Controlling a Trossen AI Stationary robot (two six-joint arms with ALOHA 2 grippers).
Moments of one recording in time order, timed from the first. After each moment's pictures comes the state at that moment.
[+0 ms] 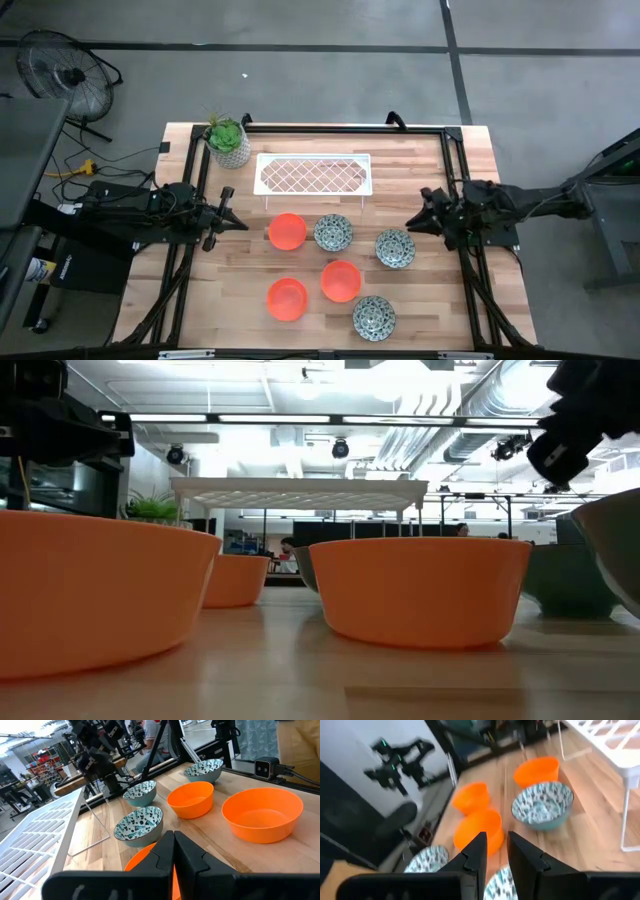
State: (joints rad) left arm -0.01 0.03 0.10 -0.18 0.27 0.42; right arm 0.07 0.30 0.31 -0.29 -0.22 0.44
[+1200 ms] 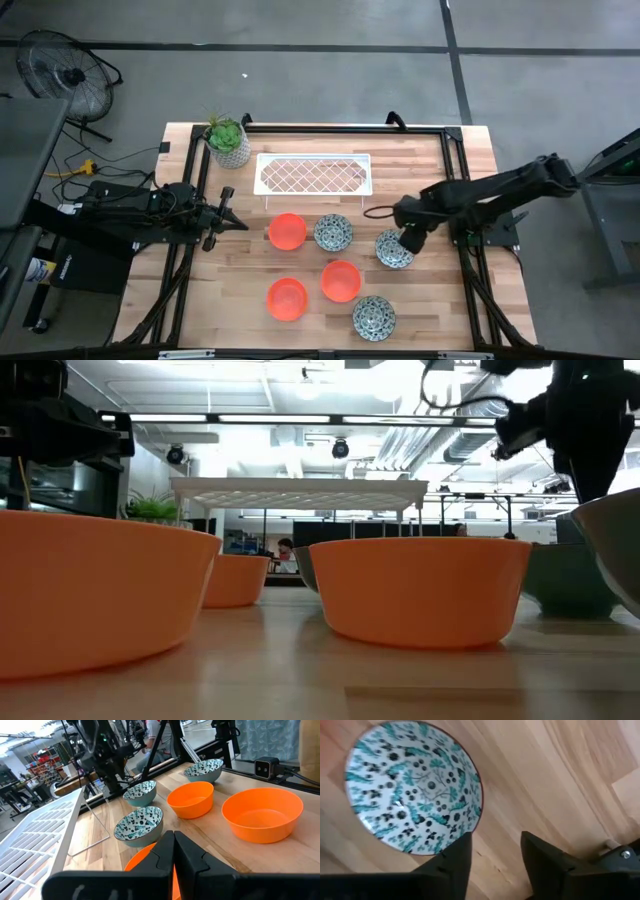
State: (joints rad) left arm -0.01 0.03 0.10 -0.18 0.27 0.42; right arm 0.16 1.26 0.89 -1.15 -0.02 0.84
